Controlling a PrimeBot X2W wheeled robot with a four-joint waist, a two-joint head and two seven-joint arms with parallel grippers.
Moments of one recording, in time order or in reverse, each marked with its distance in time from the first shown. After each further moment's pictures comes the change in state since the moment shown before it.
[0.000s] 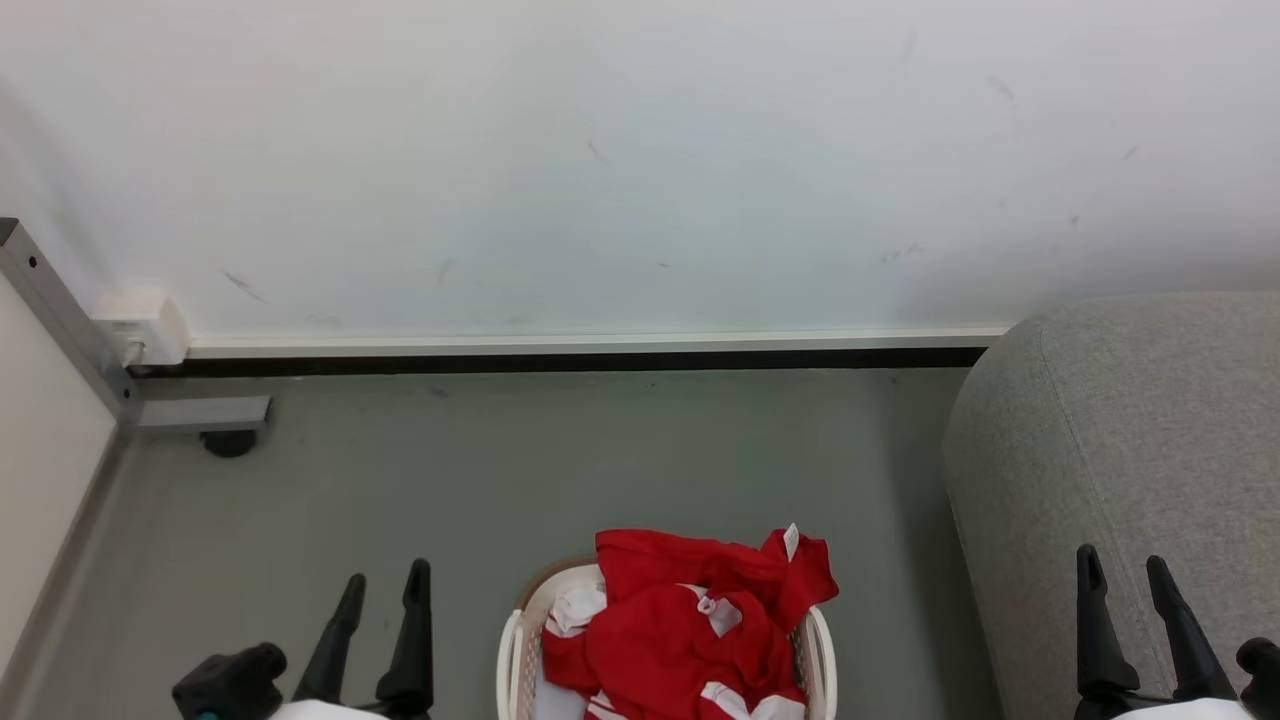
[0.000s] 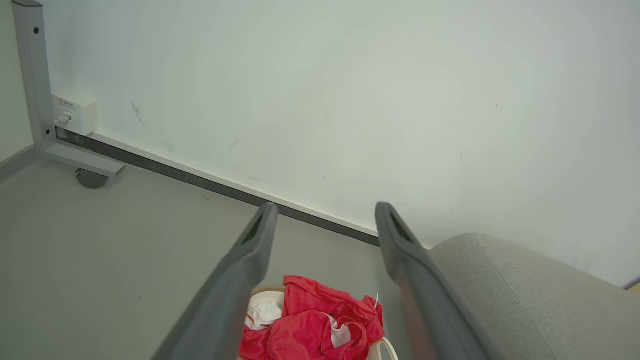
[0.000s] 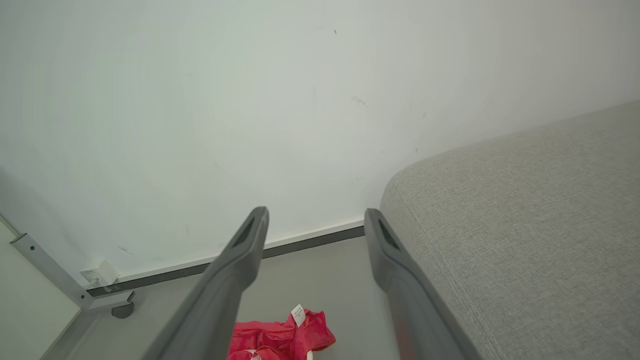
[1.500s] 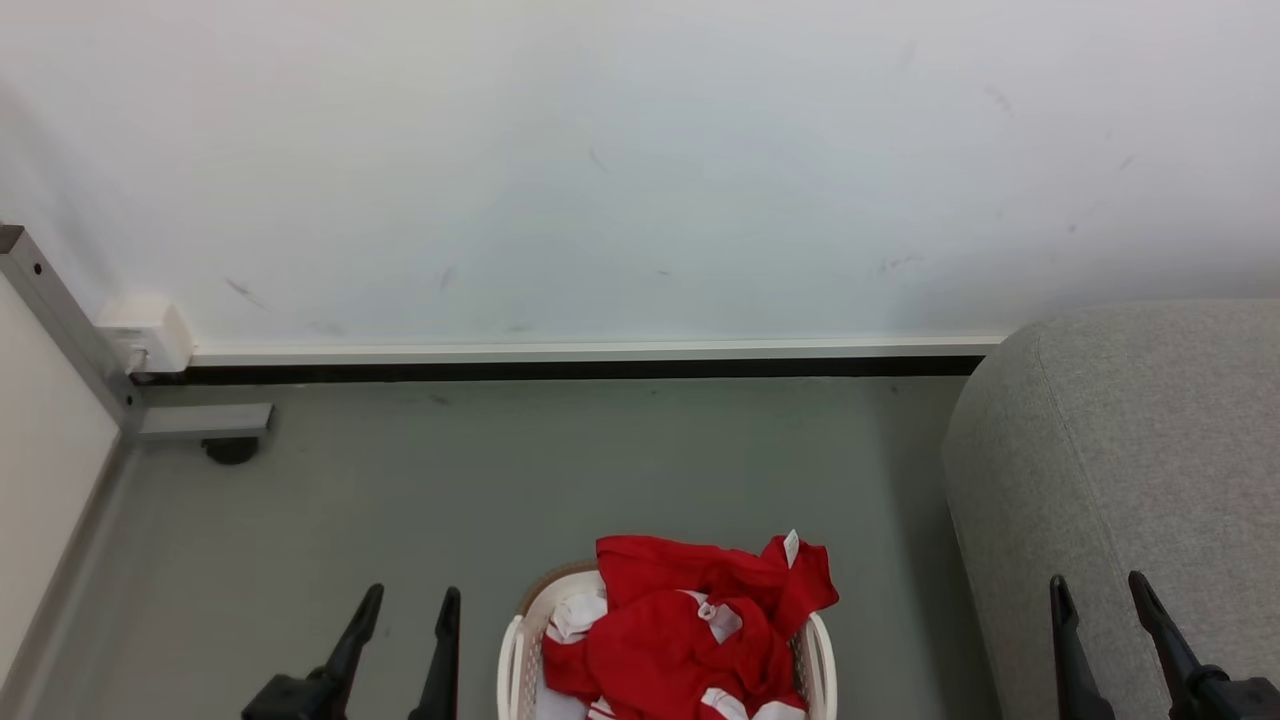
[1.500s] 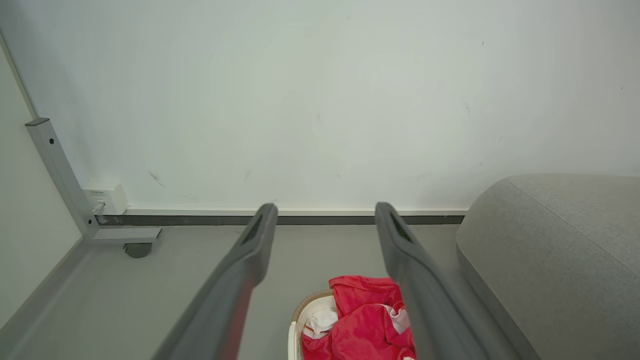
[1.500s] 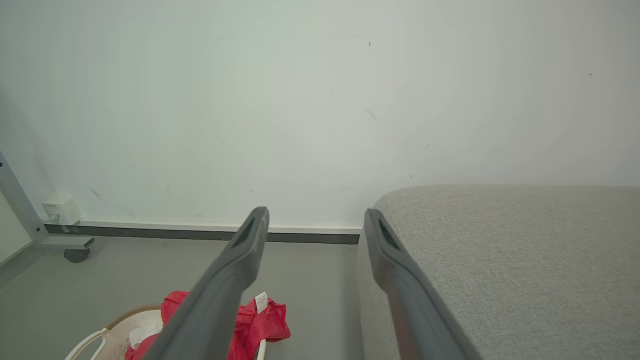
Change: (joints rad) left arm 0.034 0.003 -0.018 0.005 0.367 0.003 -0.094; right arm 0.028 -0.005 0.008 0.028 -0.284 0.000 -0.093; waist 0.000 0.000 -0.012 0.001
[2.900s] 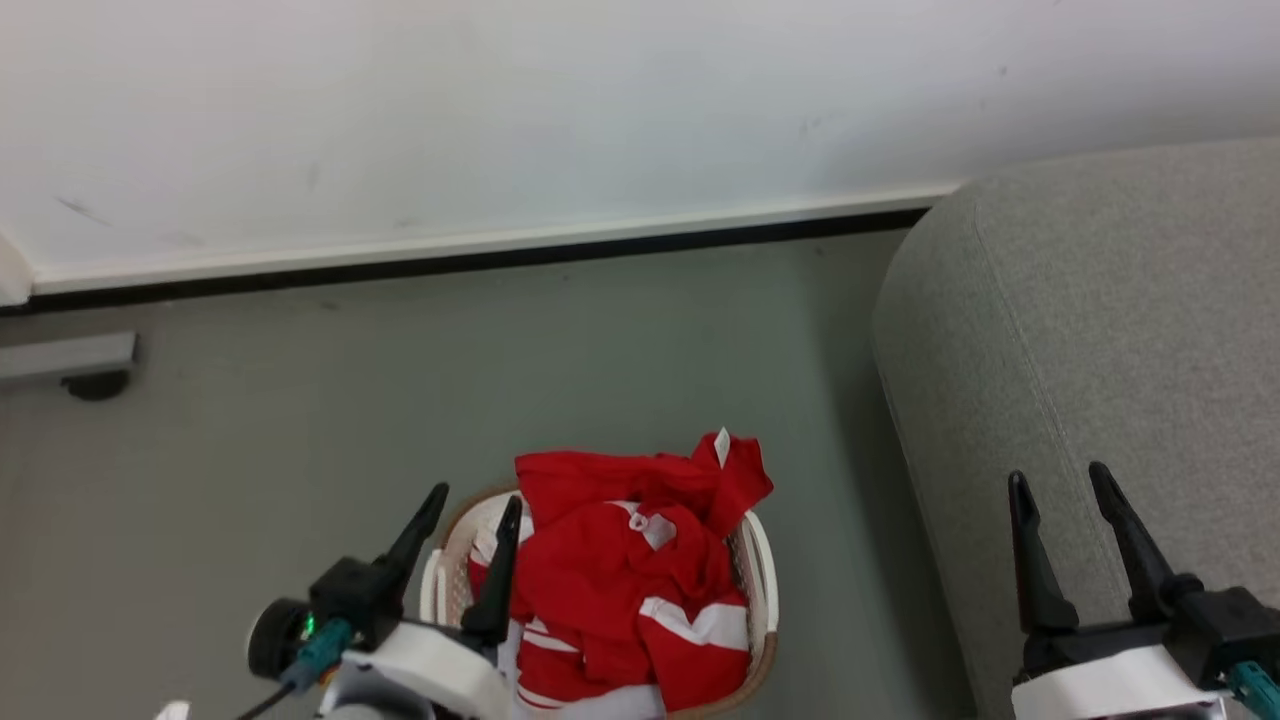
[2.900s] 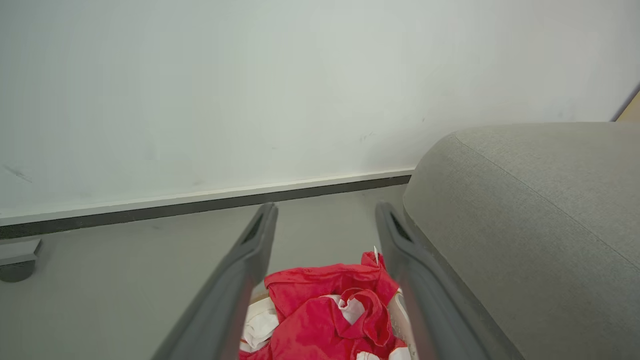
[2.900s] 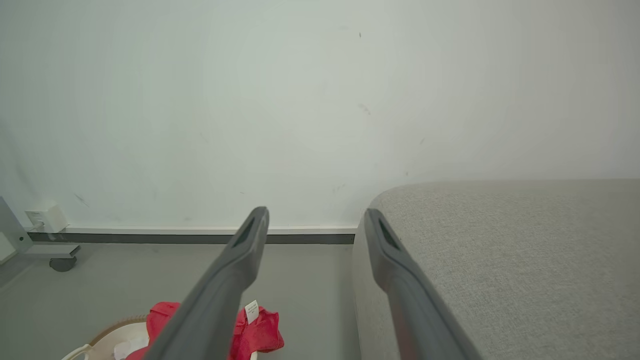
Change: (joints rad) left arm -0.204 0.010 -0.088 0.132 -0.006 -0.018 -0.001; right arm -0.114 -0.001 0.078 -0.060 0.030 0.000 -0.003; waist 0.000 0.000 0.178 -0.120
